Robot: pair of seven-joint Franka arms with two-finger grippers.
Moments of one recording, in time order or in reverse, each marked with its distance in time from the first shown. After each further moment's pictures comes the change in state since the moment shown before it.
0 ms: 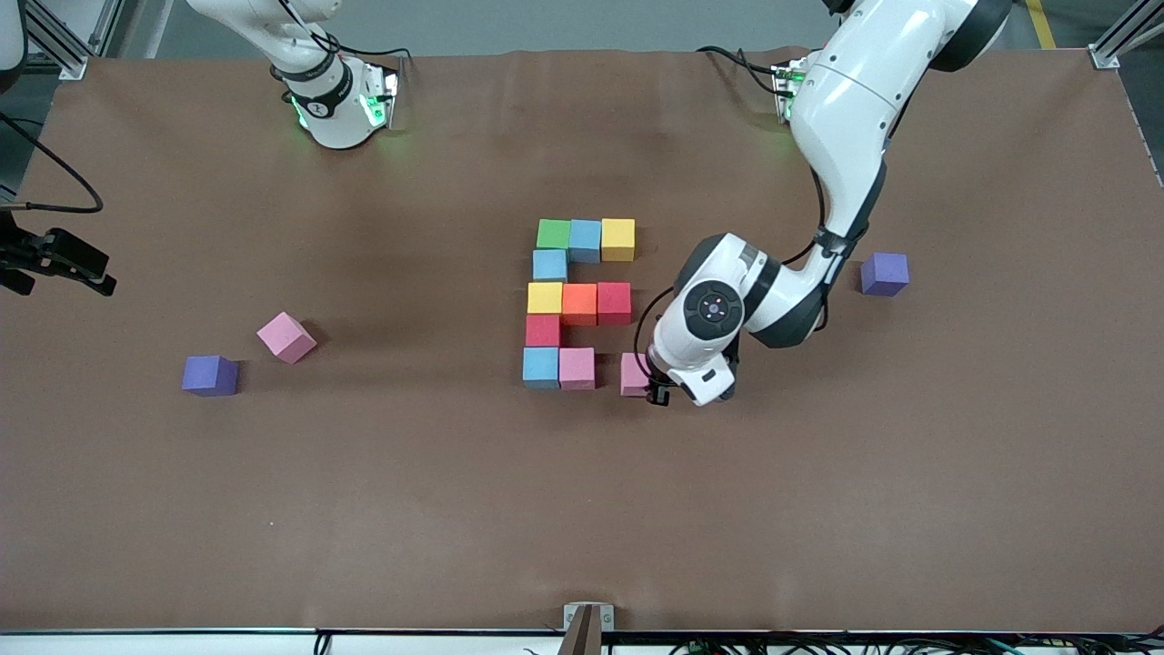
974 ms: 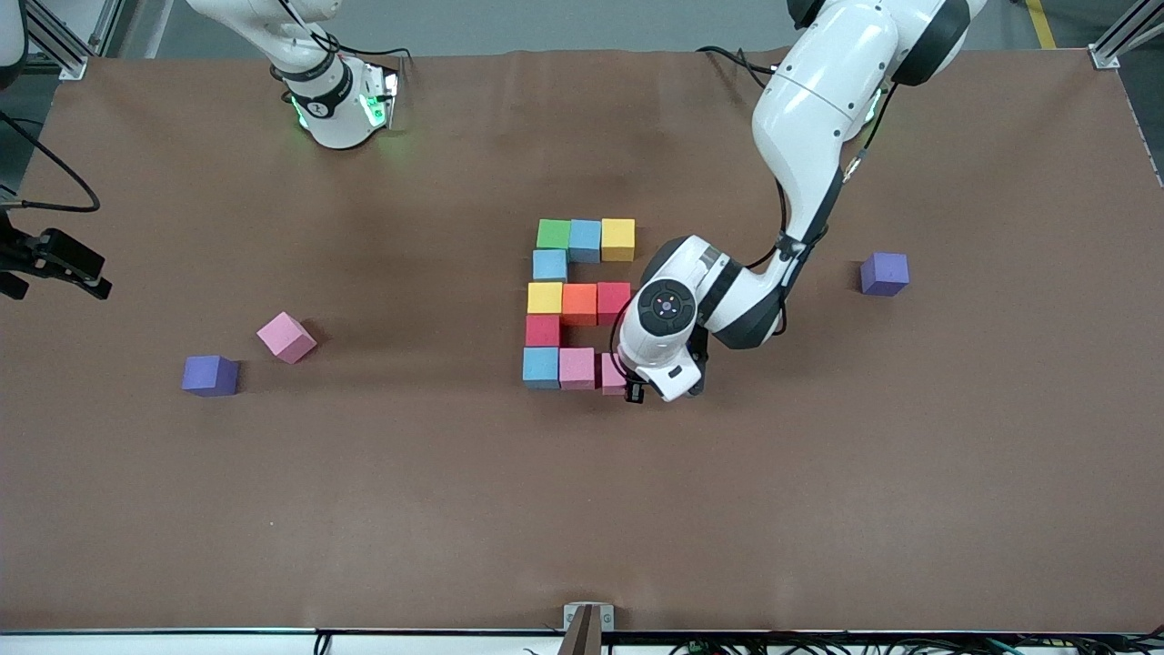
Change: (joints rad) left arm -0.110 0.072 0.077 0.090 0.000 -0.023 -0.083; right arm 0.000 -0.007 0.002 0.001 0.000 0.039 -0.009
